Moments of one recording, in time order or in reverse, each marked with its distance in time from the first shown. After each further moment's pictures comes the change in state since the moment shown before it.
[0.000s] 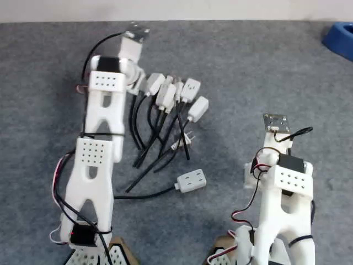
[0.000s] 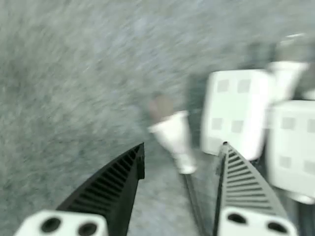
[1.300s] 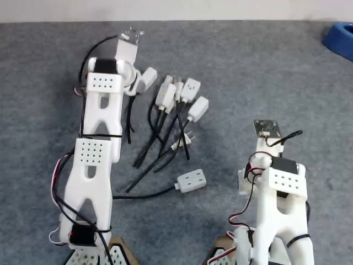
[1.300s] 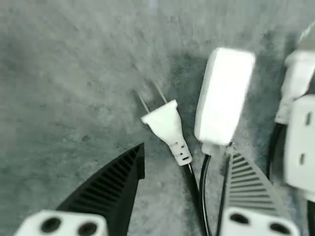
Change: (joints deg) left arm -1.6 2.2 -3.1 2.3 2.4; right arm -3.6 0.0 3.7 0.0 0.0
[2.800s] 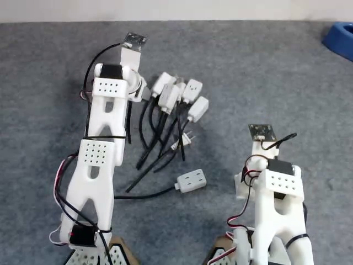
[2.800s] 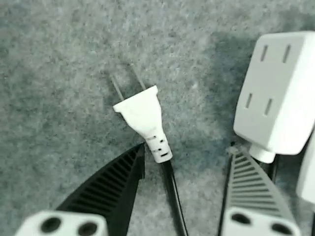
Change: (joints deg) left arm 0.5 6.8 -1.8 1.5 5.0; right arm -0.8 0.0 2.4 0.0 0.0
